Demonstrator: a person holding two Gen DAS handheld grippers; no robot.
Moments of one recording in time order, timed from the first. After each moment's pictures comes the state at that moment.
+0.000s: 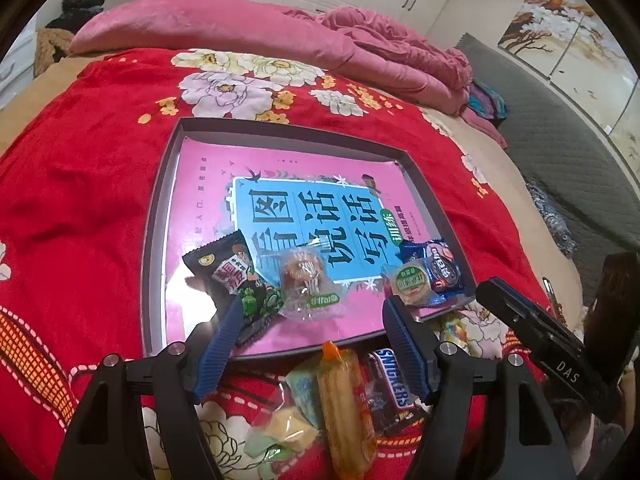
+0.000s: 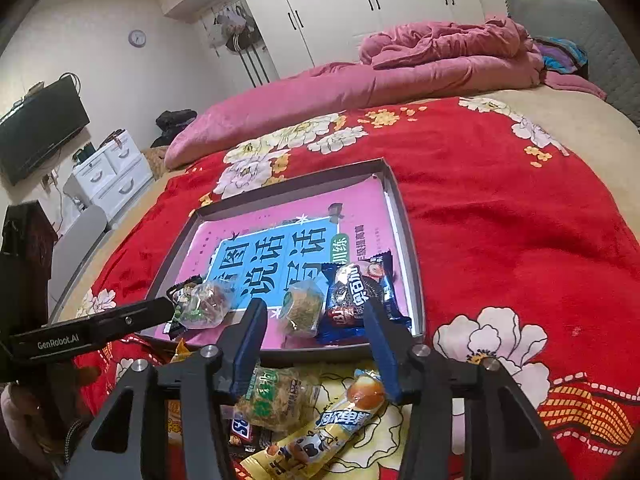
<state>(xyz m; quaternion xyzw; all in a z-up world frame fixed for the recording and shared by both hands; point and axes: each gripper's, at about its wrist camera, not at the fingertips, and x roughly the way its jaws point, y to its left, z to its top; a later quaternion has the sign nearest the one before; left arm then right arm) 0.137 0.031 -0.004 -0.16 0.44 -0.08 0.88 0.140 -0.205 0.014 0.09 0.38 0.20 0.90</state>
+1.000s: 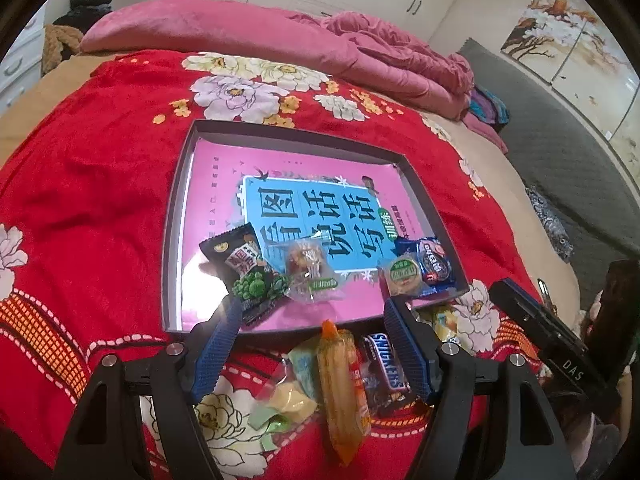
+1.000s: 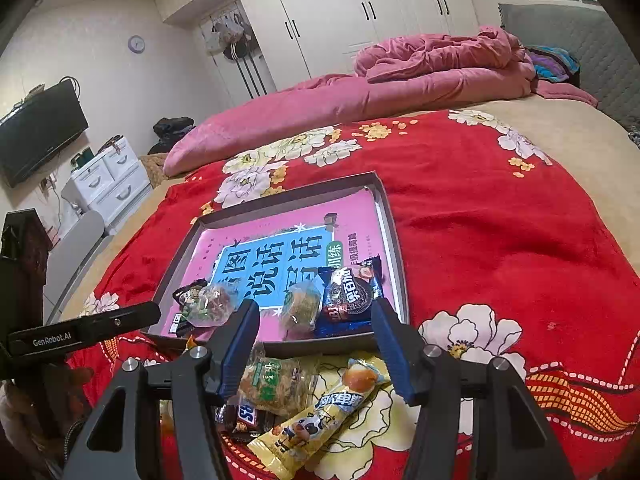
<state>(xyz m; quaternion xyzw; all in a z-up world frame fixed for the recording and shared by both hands) 0.117 0.036 0.009 -0.16 0.44 -0.07 0.88 0.120 -0.212 0.032 0.08 0.37 0.19 0.91</state>
